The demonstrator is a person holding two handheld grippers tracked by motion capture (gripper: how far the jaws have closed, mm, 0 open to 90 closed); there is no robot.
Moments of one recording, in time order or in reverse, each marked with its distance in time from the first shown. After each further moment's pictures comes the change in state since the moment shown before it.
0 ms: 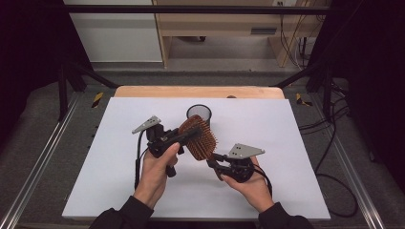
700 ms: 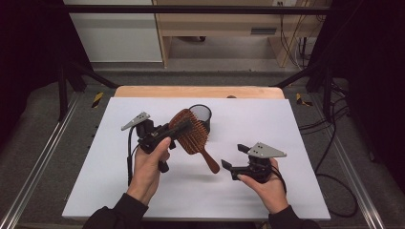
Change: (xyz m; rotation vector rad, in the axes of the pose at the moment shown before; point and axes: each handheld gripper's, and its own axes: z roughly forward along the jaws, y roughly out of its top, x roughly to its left) left arm 0.006 0.019 -0.018 -0.054 0.047 0.008; right arm -0.028 -0.017 -0.035 -0.071 -0.160 0.075
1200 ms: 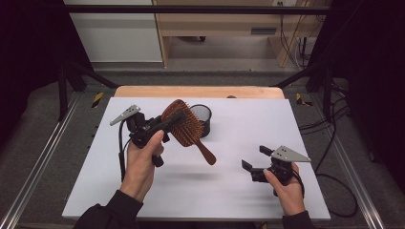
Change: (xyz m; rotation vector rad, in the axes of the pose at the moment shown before) left arm -0.013 0.026 -0.011 -0.045 0.026 0.033; right arm -0.035 -0.021 -0.038 -0.043 -0.071 0.062
